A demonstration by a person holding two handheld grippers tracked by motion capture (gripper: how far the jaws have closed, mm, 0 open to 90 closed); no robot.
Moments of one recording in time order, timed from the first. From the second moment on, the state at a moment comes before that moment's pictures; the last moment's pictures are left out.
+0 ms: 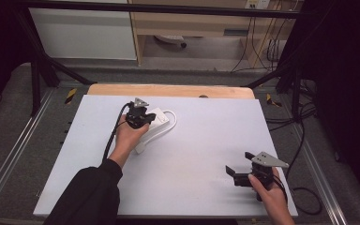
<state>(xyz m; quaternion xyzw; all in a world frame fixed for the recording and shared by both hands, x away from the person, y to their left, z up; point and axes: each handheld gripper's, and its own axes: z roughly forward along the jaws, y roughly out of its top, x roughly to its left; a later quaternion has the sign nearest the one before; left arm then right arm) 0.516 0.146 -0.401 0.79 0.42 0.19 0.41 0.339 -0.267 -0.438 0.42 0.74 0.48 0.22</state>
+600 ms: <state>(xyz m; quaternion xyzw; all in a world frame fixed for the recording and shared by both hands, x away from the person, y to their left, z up) 0.511 0.146 -0.393 0.77 0.41 0.20 0.44 0.339 -0.267 -0.438 0.42 0.74 0.48 0.22</state>
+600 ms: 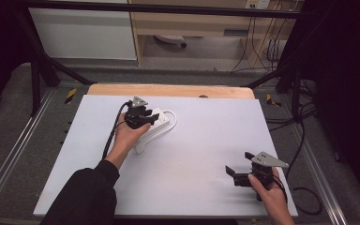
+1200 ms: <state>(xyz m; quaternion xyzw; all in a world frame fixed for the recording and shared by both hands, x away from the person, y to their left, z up) 0.509 0.146 -0.390 0.76 0.41 0.18 0.47 0.339 -0.266 -0.438 0.42 0.74 0.48 0.22</state>
